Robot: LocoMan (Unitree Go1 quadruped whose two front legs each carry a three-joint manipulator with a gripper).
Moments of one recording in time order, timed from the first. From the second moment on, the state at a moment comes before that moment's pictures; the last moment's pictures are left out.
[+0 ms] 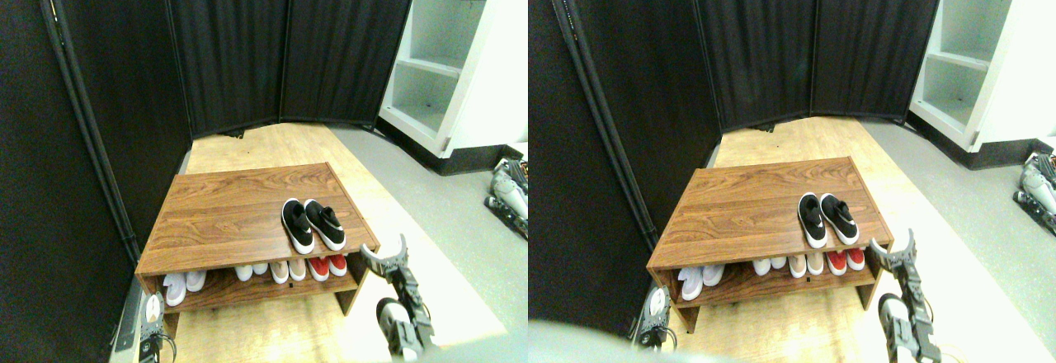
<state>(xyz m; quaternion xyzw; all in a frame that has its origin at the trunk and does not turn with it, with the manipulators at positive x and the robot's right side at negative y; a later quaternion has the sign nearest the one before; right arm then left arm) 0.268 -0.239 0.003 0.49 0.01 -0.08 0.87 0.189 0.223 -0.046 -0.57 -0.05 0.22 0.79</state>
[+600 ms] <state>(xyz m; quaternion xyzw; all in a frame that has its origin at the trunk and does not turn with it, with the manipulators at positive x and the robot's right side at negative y) 0.368 -0.237 -0.049 0.51 0.04 -0.15 0.85 0.191 0.224 -0.050 -0.56 -0.05 0.24 0.79</state>
